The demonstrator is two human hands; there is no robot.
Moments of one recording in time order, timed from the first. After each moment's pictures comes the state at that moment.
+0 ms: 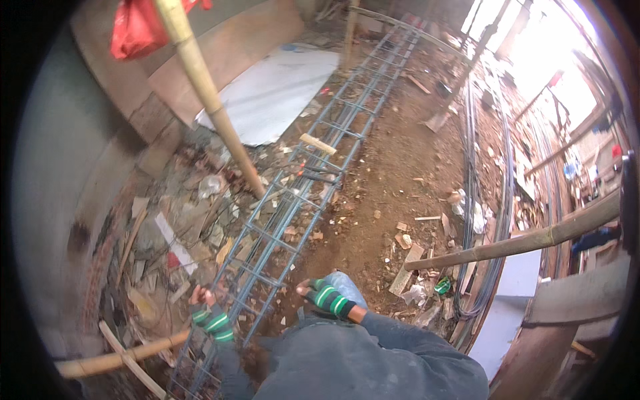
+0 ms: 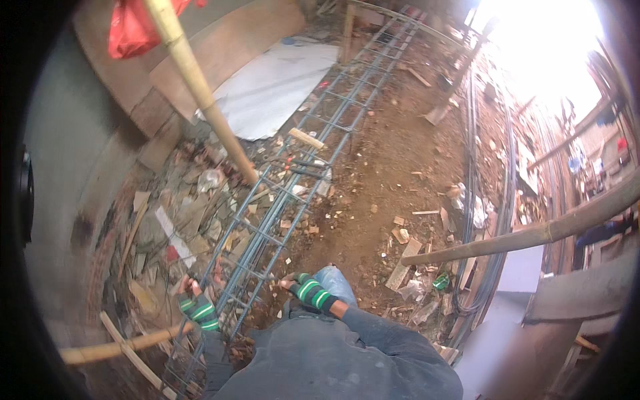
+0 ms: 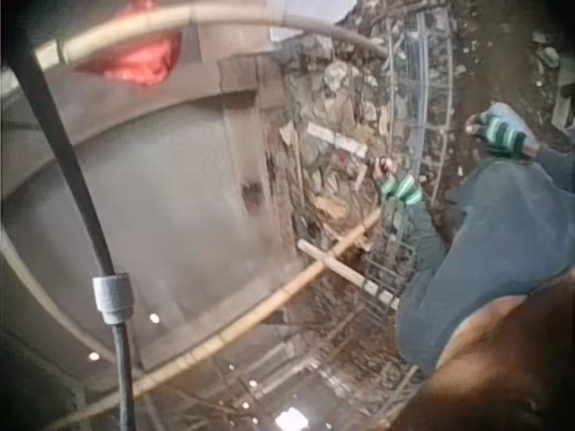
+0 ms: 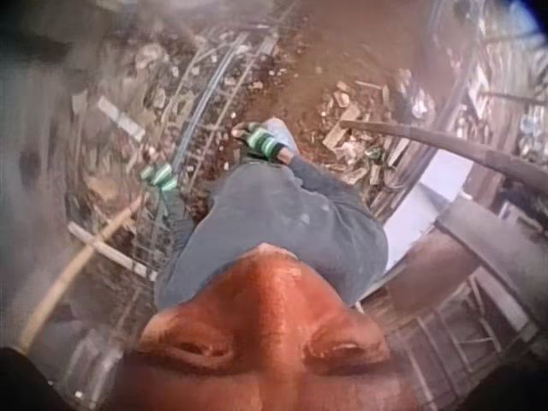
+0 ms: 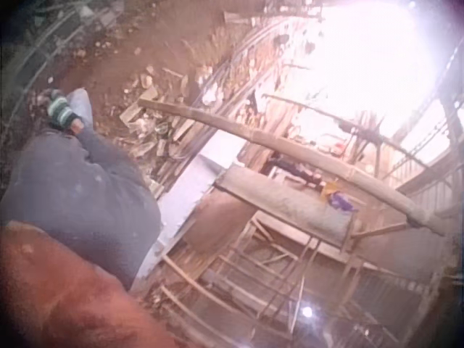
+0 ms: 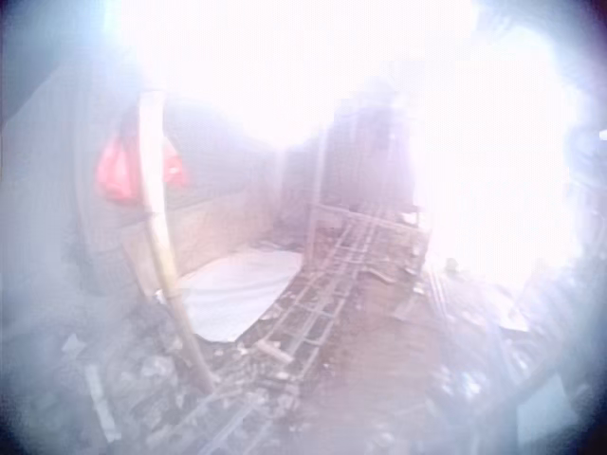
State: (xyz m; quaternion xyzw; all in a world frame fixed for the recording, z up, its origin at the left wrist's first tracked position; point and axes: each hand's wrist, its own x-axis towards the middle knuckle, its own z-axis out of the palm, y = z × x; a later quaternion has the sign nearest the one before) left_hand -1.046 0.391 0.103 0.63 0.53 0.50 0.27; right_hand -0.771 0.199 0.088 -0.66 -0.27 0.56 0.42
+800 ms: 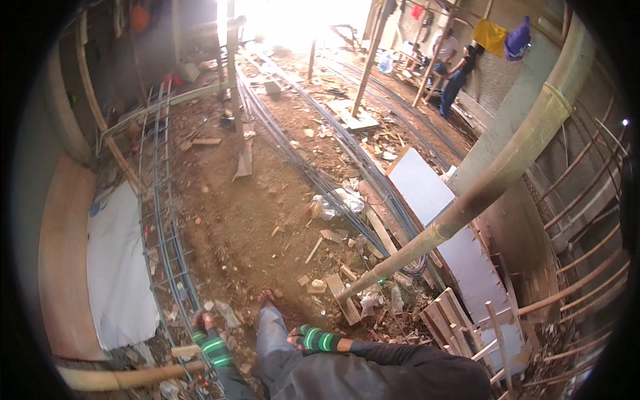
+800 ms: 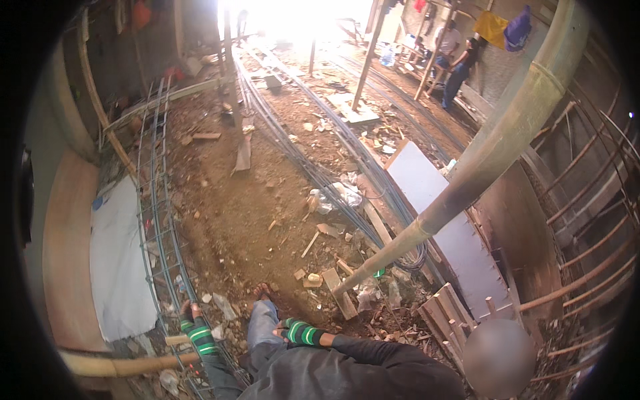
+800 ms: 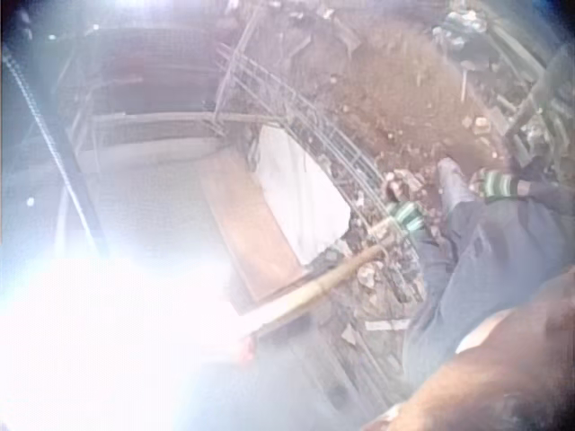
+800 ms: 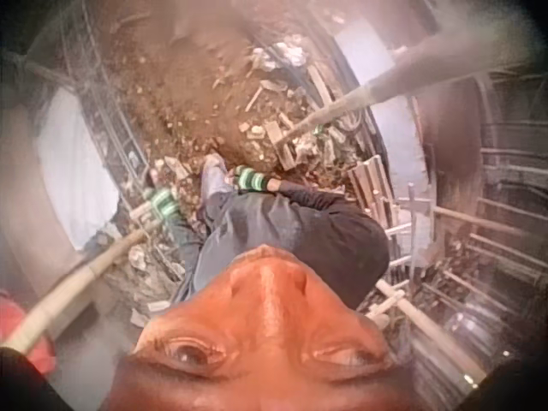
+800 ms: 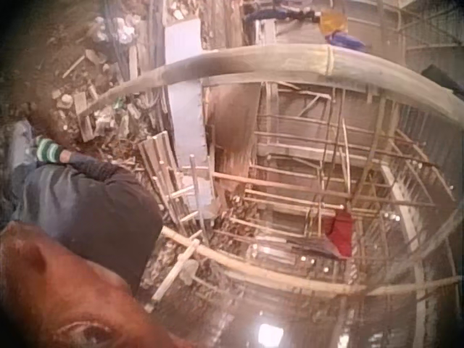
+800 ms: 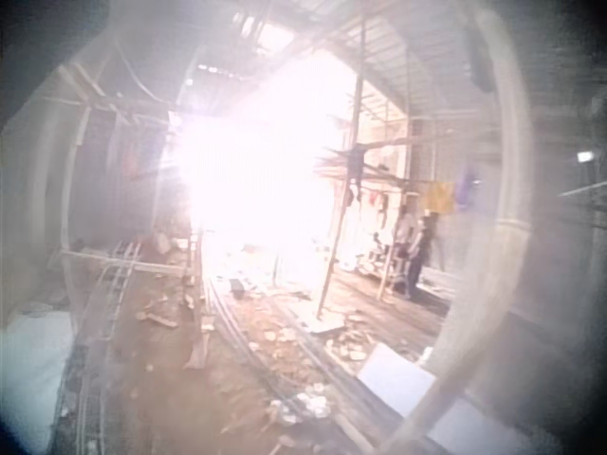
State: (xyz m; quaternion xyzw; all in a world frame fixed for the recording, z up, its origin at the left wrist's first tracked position) left_hand -0.413 0.433 0.090 0.67 0.15 0.34 0.64; right_hand -0.469 0.113 0.086 -0.72 0.04 0.40 0.57
